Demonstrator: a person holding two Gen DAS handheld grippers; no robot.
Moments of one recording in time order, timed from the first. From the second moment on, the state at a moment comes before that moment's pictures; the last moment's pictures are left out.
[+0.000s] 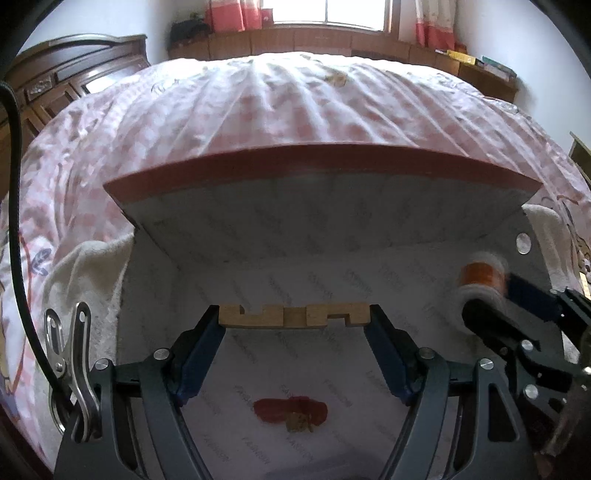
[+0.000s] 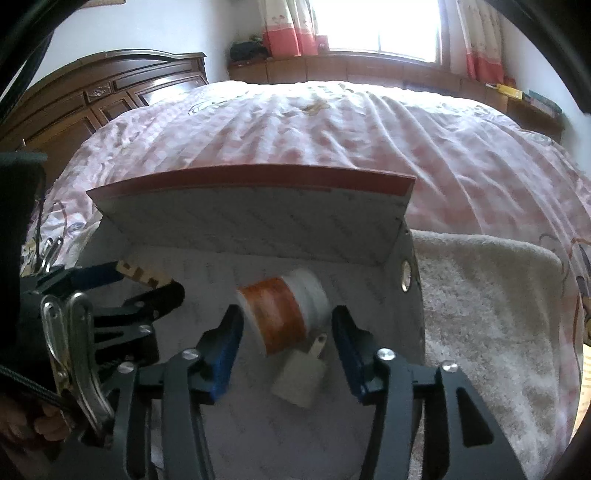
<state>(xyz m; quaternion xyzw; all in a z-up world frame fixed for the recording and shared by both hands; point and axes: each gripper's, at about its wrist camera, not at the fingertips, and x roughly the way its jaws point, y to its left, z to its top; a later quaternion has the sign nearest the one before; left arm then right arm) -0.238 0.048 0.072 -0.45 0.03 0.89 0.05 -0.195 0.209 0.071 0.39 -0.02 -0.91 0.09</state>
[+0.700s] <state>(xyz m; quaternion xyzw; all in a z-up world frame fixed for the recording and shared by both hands) -0.231 0.052 0.077 -0.43 0.04 0.90 0.06 -0.185 0.207 0.077 0.38 -0.03 -0.92 0.10</state>
